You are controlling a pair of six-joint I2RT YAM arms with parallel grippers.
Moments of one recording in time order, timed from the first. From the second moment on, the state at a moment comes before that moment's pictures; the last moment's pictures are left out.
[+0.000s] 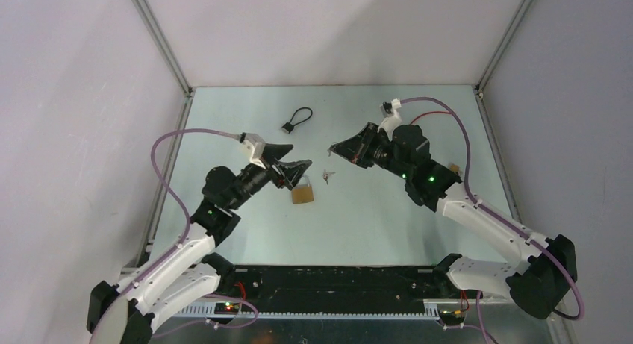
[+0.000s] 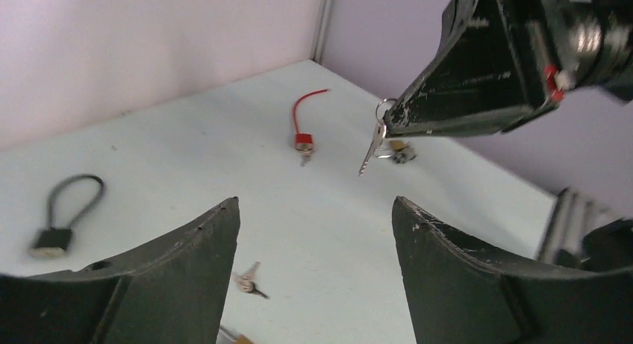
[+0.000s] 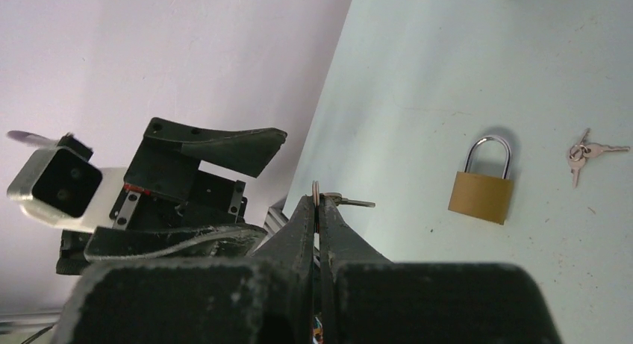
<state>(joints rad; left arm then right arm) -0.54 0.81 0.52 0.45 0.27 -0.27 0.70 1.16 0.98 0.03 -0.18 0.94</state>
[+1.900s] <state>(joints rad) -0.76 1.16 0.63 0.55 0.34 0.17 0.65 1.08 0.98 -0.13 -0.19 0.69</state>
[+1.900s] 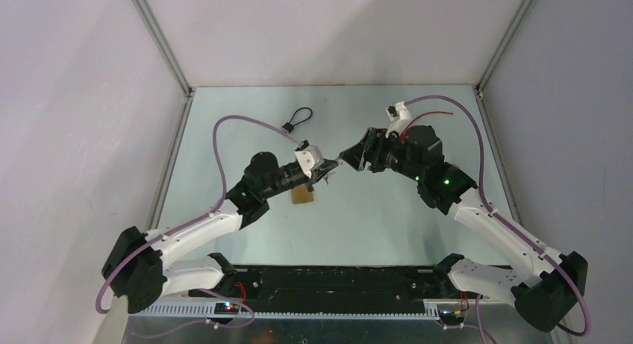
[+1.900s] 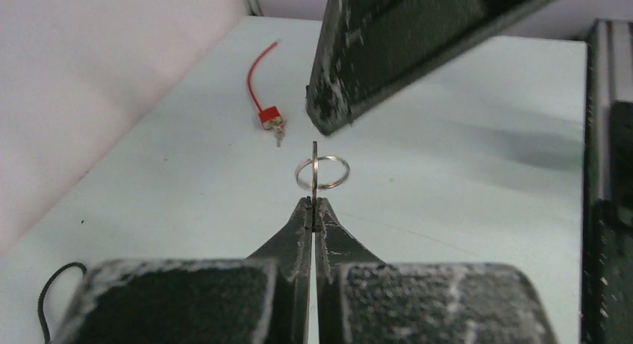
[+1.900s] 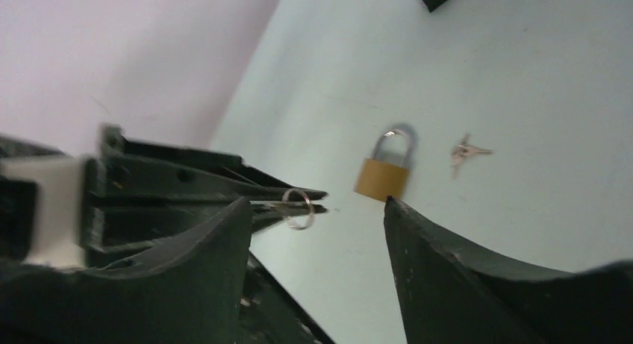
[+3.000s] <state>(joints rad) -0.76 1.17 1.11 -0.71 0.63 0.29 0.81 1.11 0.97 -0.18 -0.55 -0.07</state>
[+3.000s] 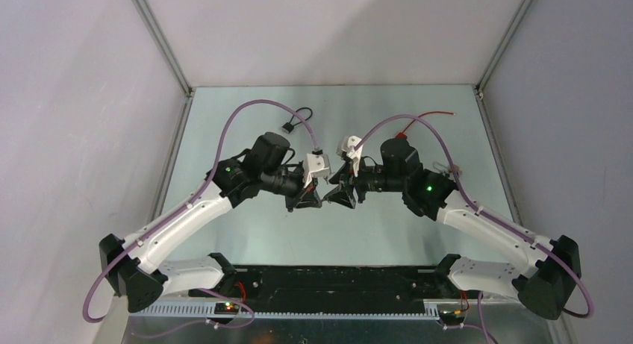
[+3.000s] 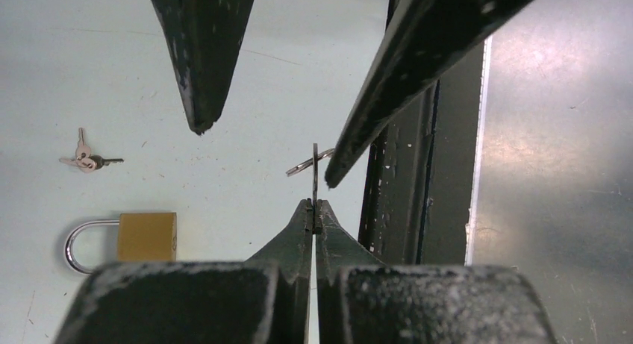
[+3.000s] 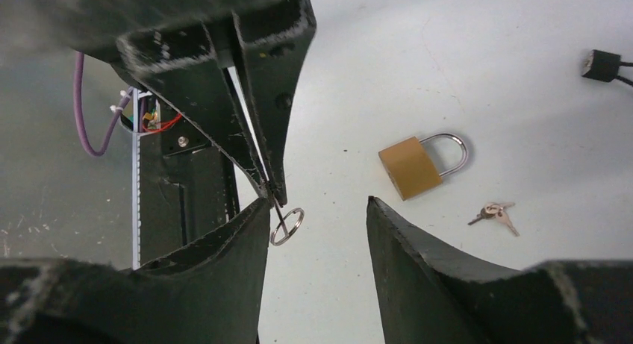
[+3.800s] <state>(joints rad) -0.74 1.14 1.11 -0.71 0.64 0.30 0.76 1.15 0.89 -0.05 -0.73 0.02</state>
